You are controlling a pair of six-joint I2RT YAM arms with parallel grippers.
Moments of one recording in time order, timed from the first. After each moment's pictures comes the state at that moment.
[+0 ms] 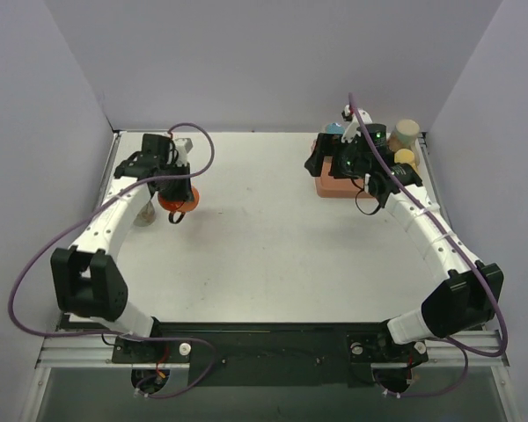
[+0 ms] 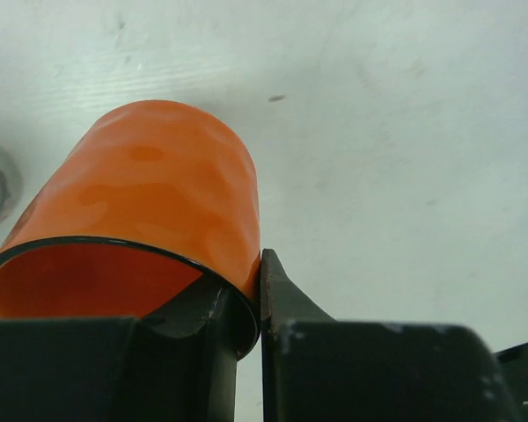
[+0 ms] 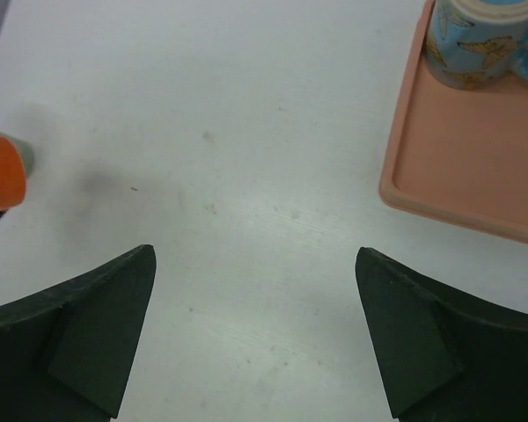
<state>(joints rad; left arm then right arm) -0.16 1.48 1.34 -0.70 0.23 -0.20 0.32 1.45 1.35 -0.37 -0.17 0.30</state>
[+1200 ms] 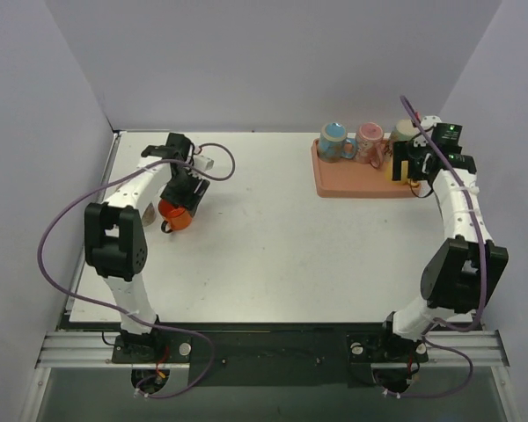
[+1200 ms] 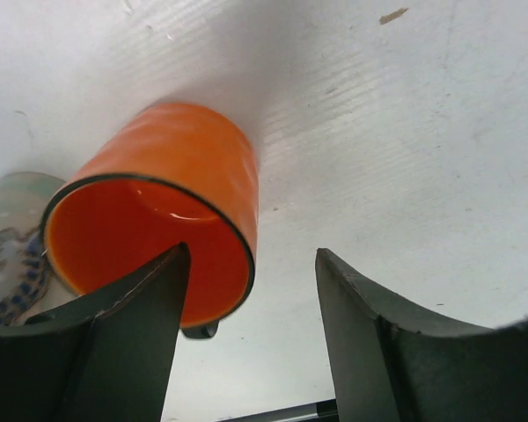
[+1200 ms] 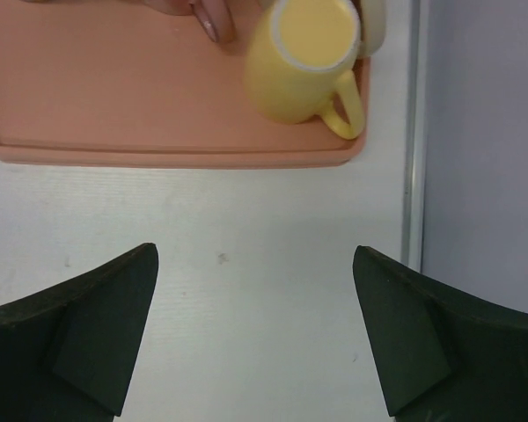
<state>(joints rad) -0.19 1.94 1.59 -1.00 0.01 0.27 -0.14 1.53 1.38 -0.58 -0.03 -0.17</state>
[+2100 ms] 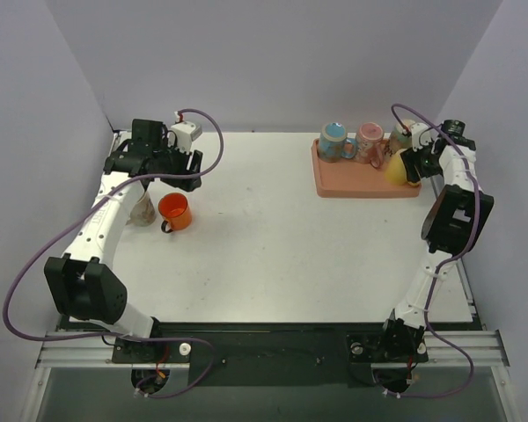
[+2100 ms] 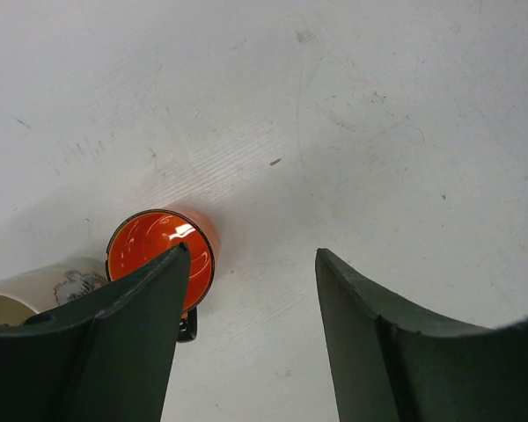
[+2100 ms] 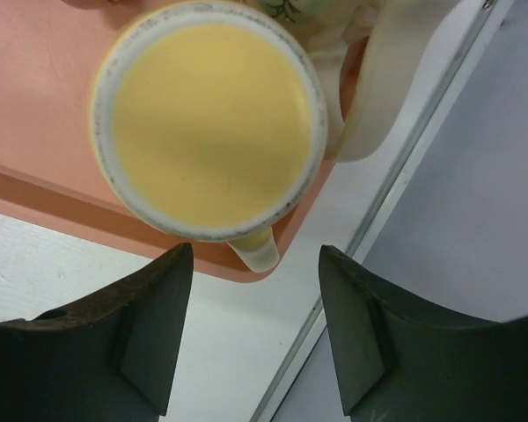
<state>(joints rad) -0.16 1.53 1.52 -0.79 0.29 0.21 -0.34 2.21 1.93 -0.73 -0.25 -0.79</state>
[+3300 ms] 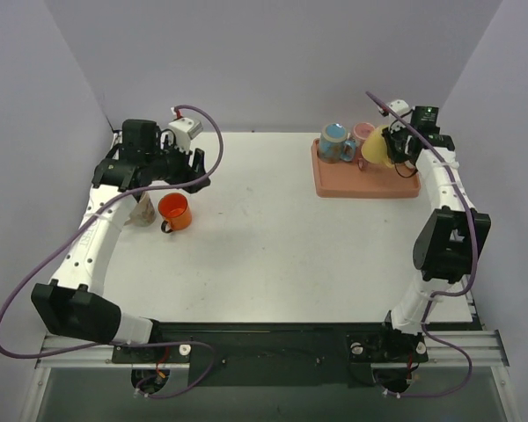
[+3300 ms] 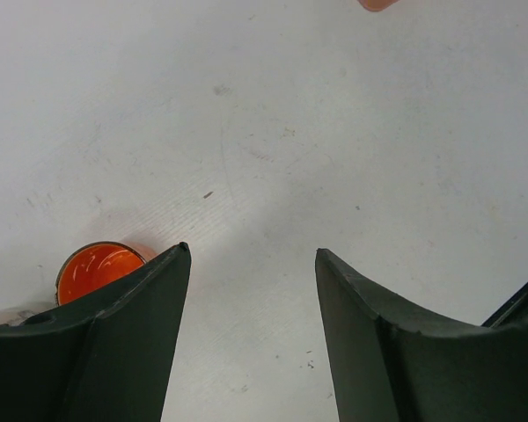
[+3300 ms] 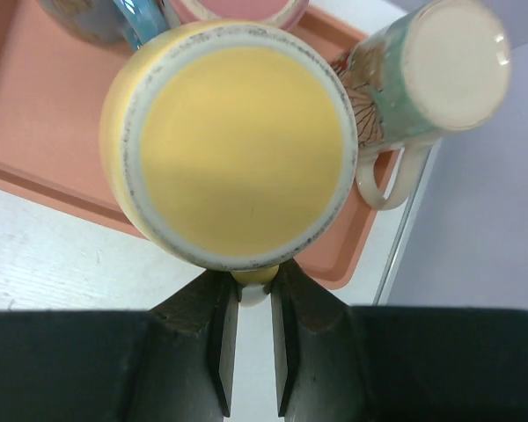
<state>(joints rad) -0.19 1.43 1.52 -0.78 0.43 0.17 -0.13 1.88 1.67 -0.57 -0.14 -0.53</state>
